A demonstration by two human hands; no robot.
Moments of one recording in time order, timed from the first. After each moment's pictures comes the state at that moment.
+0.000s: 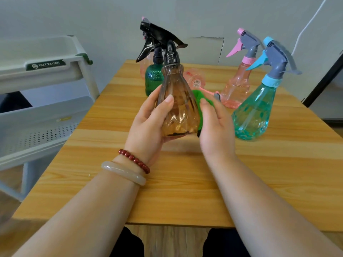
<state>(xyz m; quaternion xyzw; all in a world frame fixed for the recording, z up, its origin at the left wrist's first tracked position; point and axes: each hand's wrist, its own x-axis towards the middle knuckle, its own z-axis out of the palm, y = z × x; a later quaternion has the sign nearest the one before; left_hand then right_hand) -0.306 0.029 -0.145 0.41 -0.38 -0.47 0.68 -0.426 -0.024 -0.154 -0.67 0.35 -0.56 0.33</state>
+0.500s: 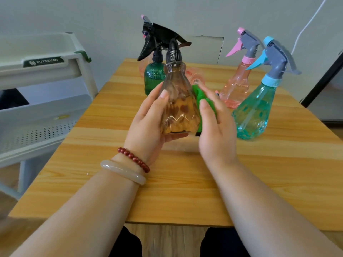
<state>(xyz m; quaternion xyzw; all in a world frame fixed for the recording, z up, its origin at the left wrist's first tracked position) -0.305 0.028 -0.147 0.41 -0.41 -0.47 0.67 -0.429 -0.016 -0.152 -0.69 0.33 -0.58 0.28</state>
